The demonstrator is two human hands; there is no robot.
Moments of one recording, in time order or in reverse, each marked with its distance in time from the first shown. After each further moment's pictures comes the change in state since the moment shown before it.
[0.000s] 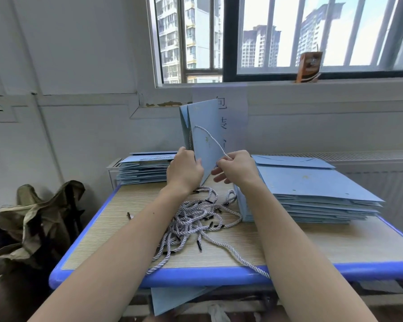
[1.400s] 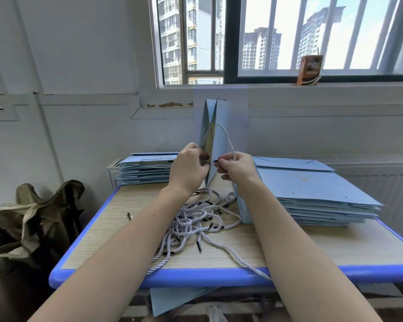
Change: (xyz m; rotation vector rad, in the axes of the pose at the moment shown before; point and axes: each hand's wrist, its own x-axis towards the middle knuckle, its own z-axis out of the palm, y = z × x) left_hand -0.001 0.000 -0.001 -0.173 0.077 0.234; right_hand 0.007 0.005 0.003 0.362 0.042 0.075
